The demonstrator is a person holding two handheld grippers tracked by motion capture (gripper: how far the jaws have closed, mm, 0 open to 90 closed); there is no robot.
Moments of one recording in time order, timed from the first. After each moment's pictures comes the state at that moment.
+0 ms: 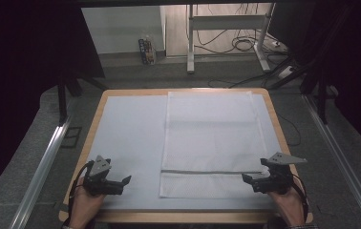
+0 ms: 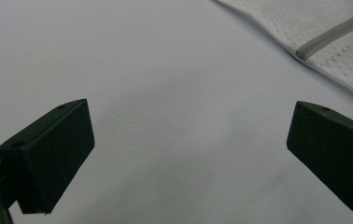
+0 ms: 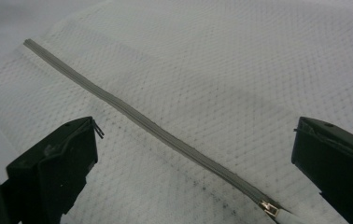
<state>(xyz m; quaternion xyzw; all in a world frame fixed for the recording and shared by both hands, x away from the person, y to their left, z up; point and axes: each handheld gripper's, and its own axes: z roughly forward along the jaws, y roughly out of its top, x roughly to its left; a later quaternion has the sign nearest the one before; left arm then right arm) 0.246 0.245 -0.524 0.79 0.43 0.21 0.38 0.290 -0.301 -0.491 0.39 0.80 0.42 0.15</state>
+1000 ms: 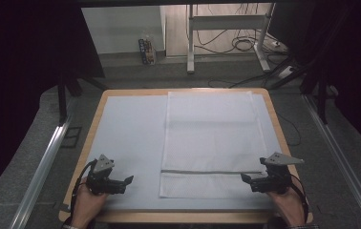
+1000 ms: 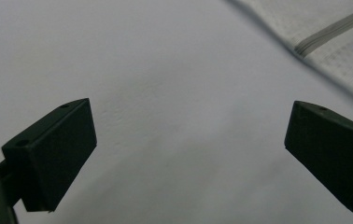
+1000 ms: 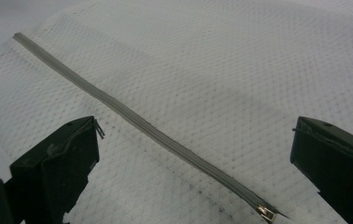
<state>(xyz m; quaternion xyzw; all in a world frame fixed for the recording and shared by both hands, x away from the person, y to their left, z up) 0.254 0.239 -0.527 0.79 0.44 0.18 0.38 0.290 -0.296 -0.492 0.39 0.81 0.41 0.17</state>
